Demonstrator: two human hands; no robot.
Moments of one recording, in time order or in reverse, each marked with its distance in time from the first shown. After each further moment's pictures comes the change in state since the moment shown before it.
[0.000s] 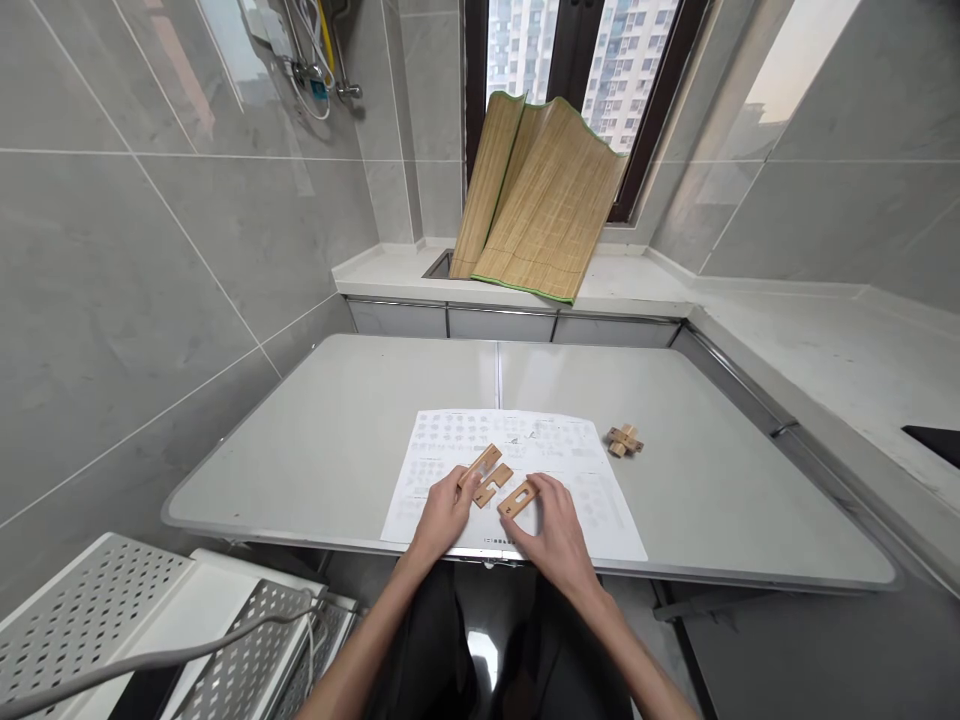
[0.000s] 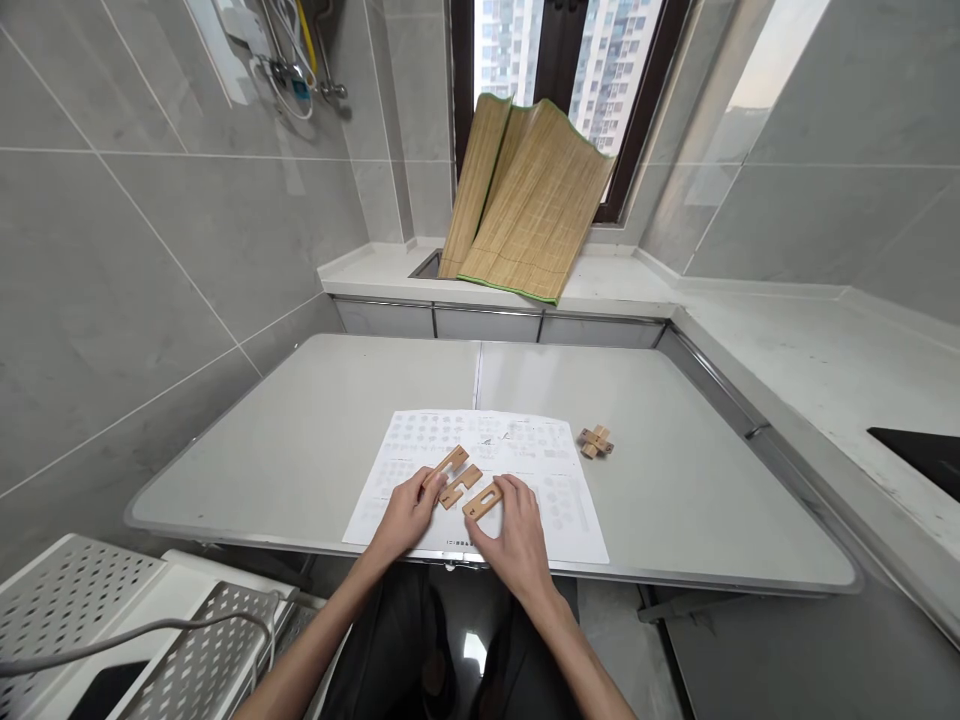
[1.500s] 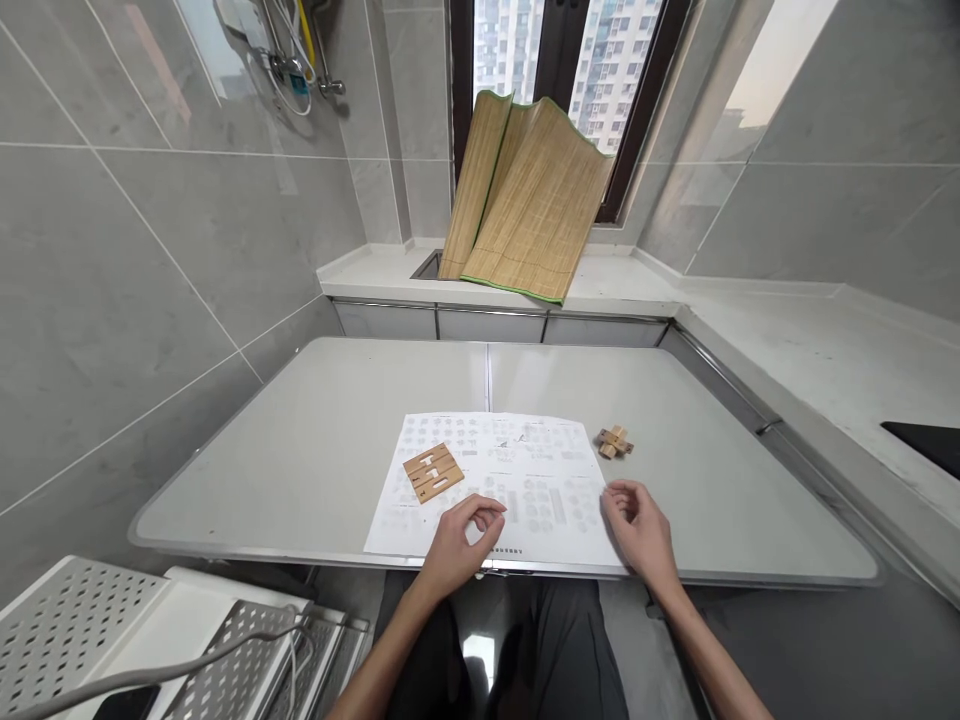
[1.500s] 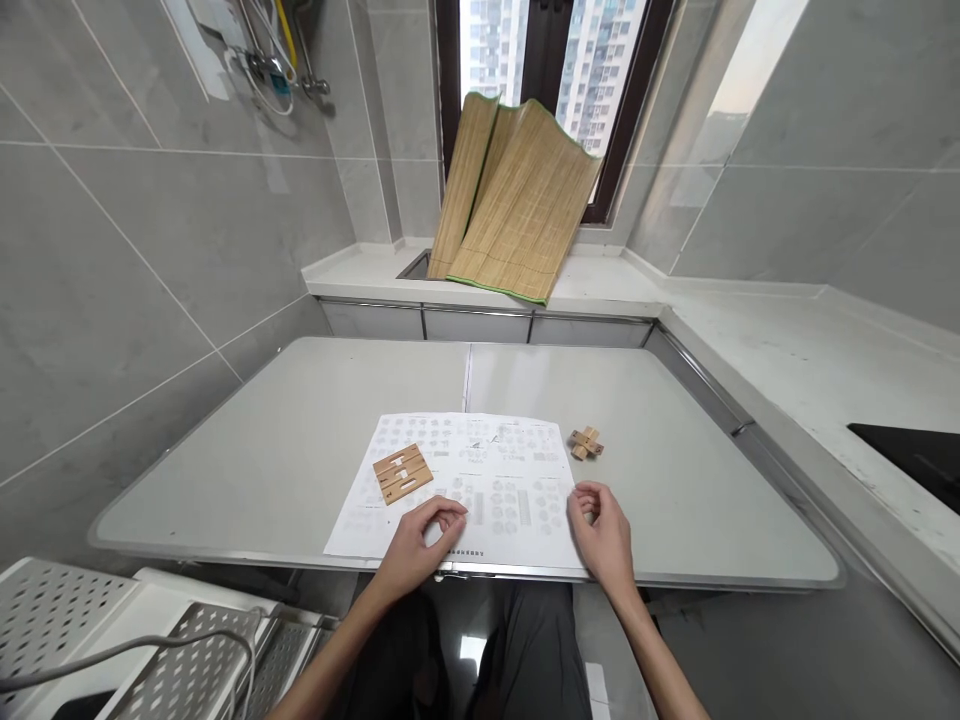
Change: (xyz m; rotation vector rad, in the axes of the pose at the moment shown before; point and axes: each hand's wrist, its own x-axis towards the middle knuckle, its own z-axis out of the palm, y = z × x) left_hand -0.020 0.020 0.023 -0.107 -0.116 0.156; right_hand 0.011 0.103 -0.092 0.035 0.248 0.379
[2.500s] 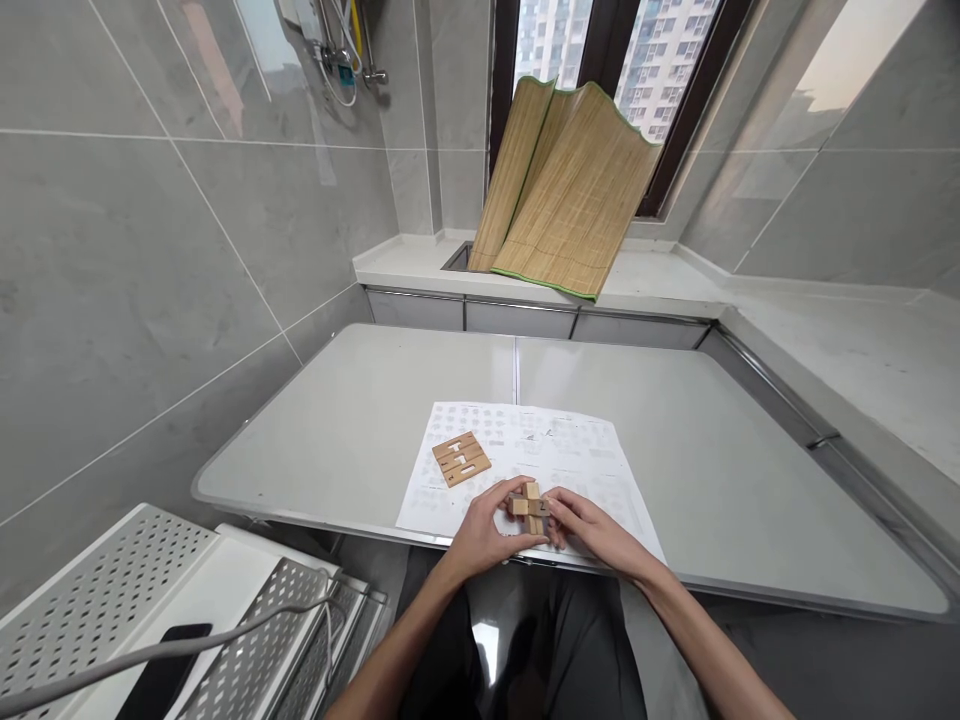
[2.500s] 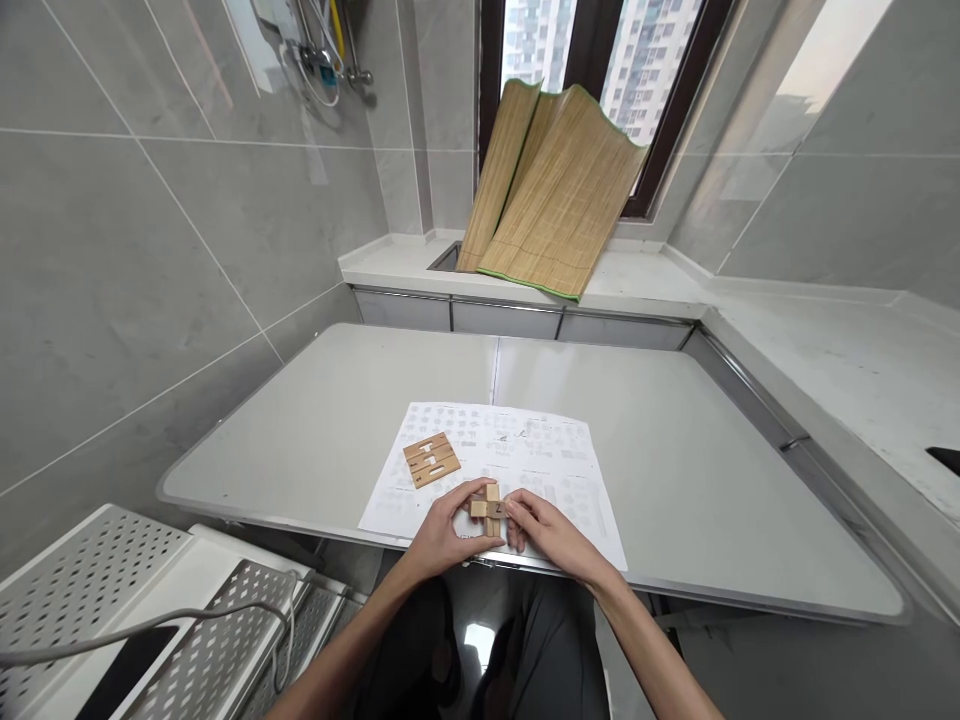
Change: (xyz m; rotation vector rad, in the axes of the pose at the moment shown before) left_hand -0.006 0.004 -0.001 -0.098 -0.046 -0.011; right_hand -0.033 -0.100 0.042 0.349 -1.067 0.033
